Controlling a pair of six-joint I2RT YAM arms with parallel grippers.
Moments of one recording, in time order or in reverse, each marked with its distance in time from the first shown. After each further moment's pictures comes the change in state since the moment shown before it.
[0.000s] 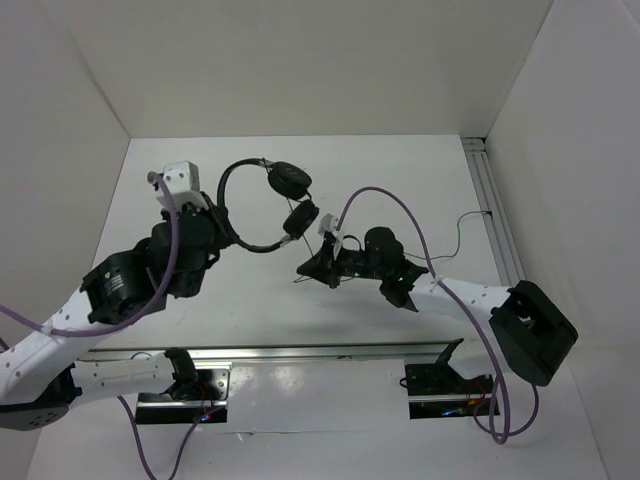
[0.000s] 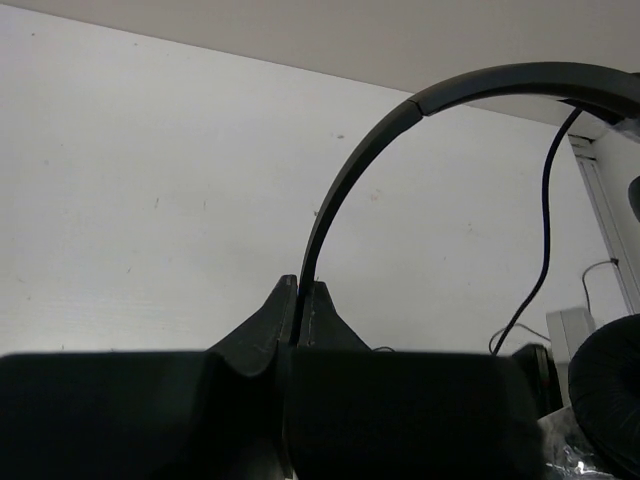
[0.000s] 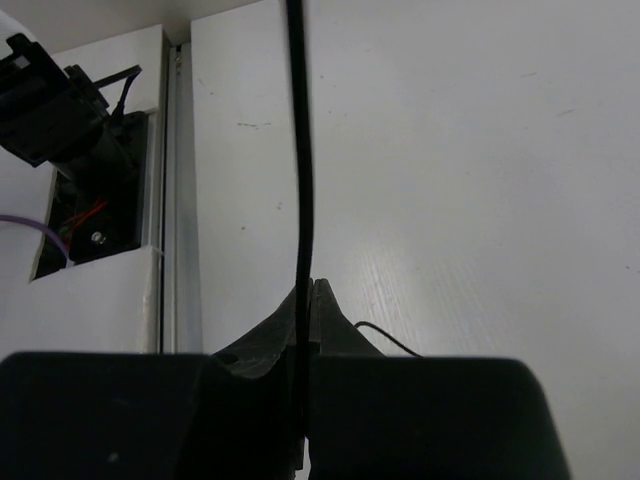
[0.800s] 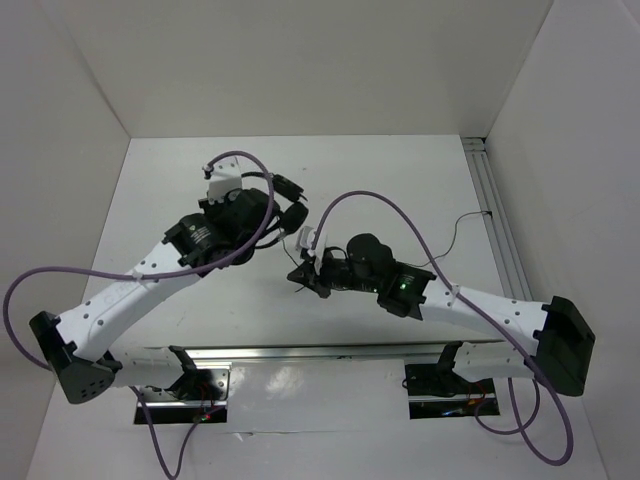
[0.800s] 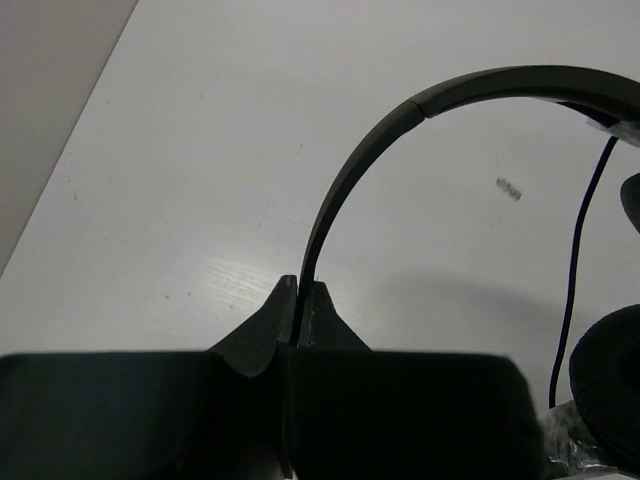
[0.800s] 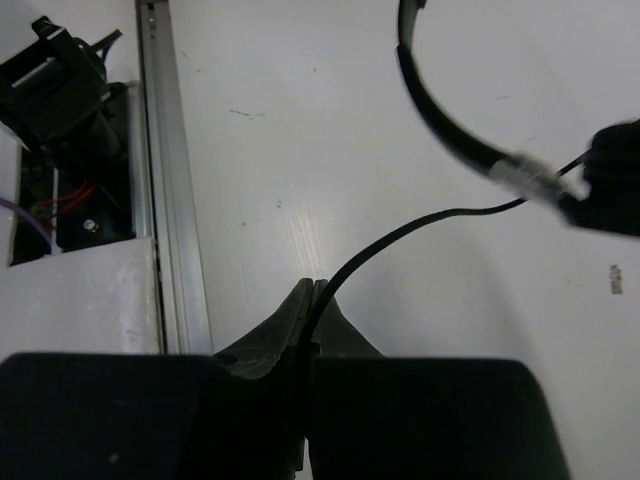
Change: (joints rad) left arm 0.215 0.322 -0.003 -0.165 -0.080 -0.121; right arm 0.265 -0.148 0.187 -0.436 0.317 -0.178
